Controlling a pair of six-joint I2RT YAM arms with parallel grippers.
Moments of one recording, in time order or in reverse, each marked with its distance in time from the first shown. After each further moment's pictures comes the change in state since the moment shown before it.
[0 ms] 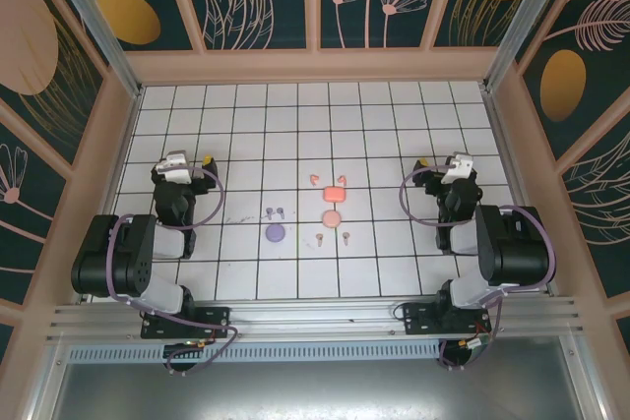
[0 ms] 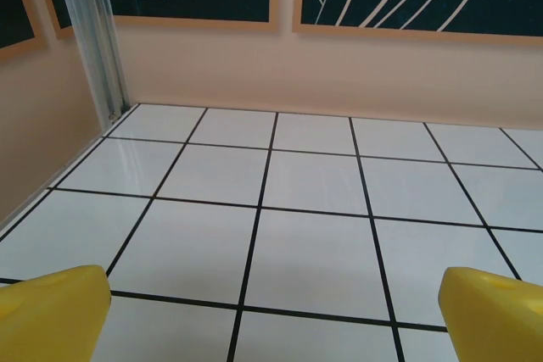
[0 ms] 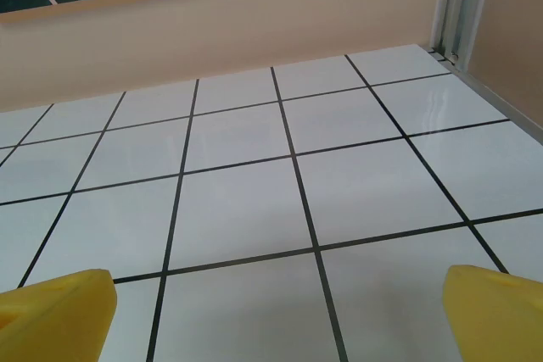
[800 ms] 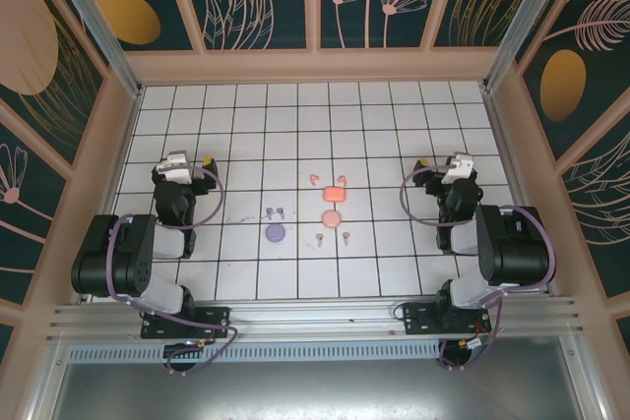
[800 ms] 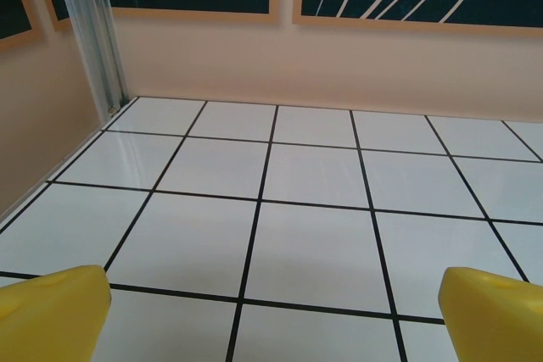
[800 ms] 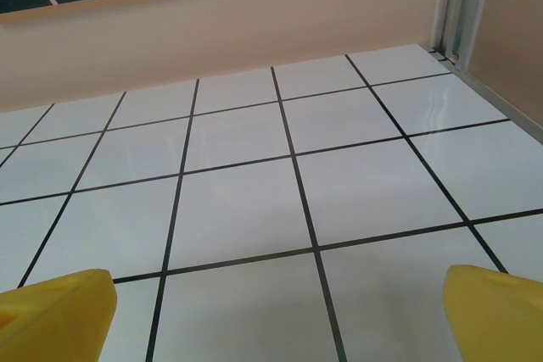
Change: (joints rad) left arm 0.000 0.000 0.003 -0.017 0.000 0.000; right arm -0.006 0.000 0.000 0.000 -0.008 0.000
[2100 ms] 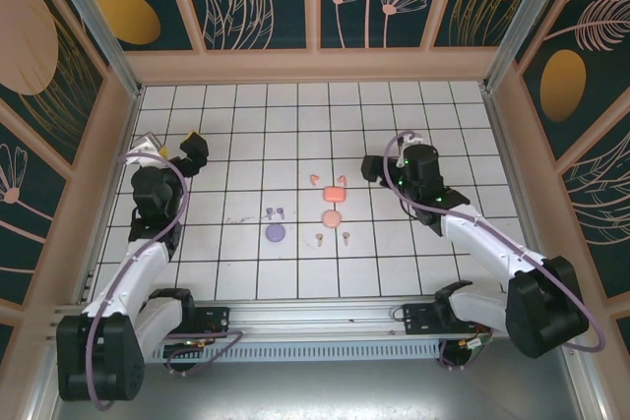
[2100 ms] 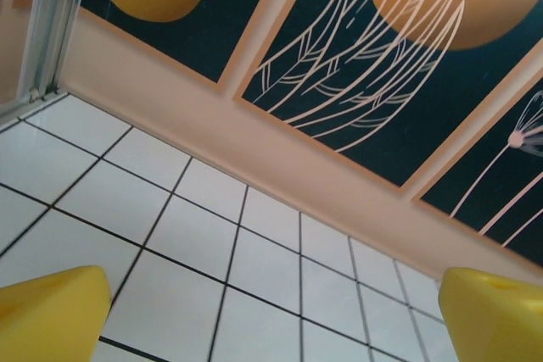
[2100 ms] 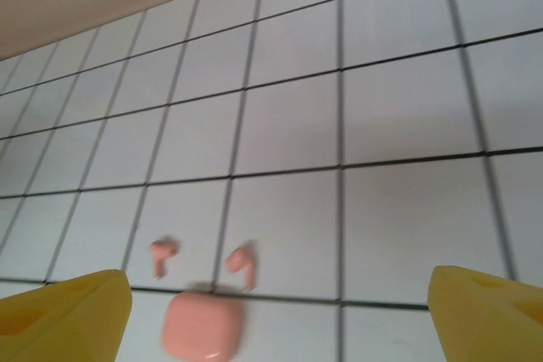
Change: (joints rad) left arm -0.012 -0.579 0.182 -0.697 0.052 -0.513; right arm 0.489 -0.375 0.438 -1.171 0.019 0.356
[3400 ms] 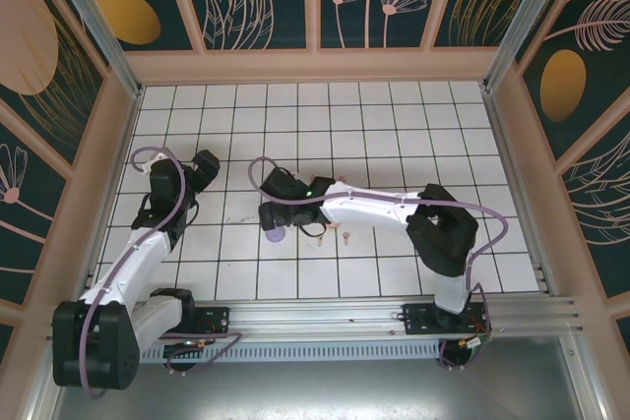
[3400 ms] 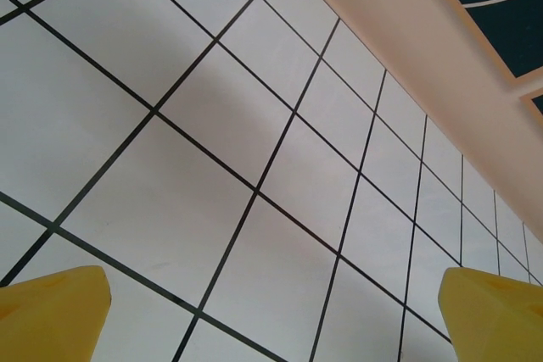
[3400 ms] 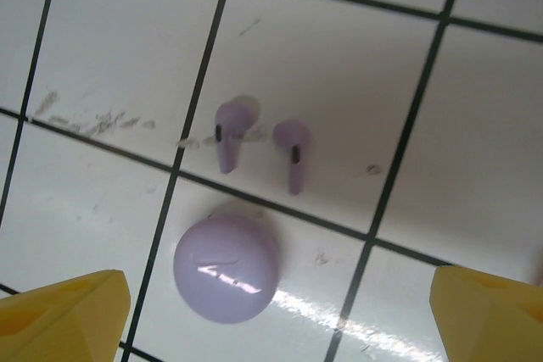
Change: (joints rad) left arm -0.061 0.097 0.099 -0.470 -0.008 -0.244; right arm 0.644 0.721 0.713 -0.550 0.124 0.259
